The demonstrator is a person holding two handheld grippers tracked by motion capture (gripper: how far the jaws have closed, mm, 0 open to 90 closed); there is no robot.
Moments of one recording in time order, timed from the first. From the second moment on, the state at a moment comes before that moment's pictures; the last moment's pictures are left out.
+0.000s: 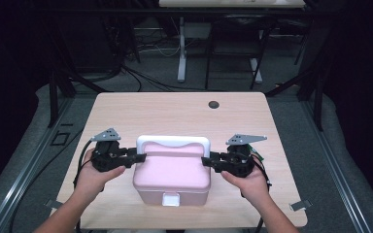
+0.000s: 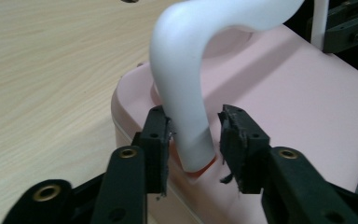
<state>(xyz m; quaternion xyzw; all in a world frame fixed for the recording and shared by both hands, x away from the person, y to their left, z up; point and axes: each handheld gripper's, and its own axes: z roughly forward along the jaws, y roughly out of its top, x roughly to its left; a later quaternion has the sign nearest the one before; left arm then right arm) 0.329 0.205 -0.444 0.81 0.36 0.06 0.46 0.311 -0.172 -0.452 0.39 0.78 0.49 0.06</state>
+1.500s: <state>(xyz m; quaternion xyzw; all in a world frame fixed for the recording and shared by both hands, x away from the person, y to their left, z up) 0.324 0.218 -0.415 0.81 0.37 0.07 0.46 0.307 -0.160 -0.427 0.37 0.78 0.50 0.07</state>
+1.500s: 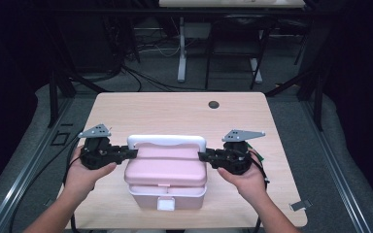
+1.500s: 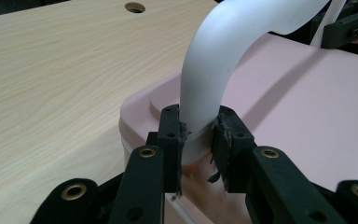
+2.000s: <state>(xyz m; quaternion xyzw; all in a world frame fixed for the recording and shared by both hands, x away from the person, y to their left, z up) 0.314 0.235 -0.404 0.80 0.36 0.08 0.46 0.312 -0.161 -0.421 0.39 0.77 0.50 0.06</state>
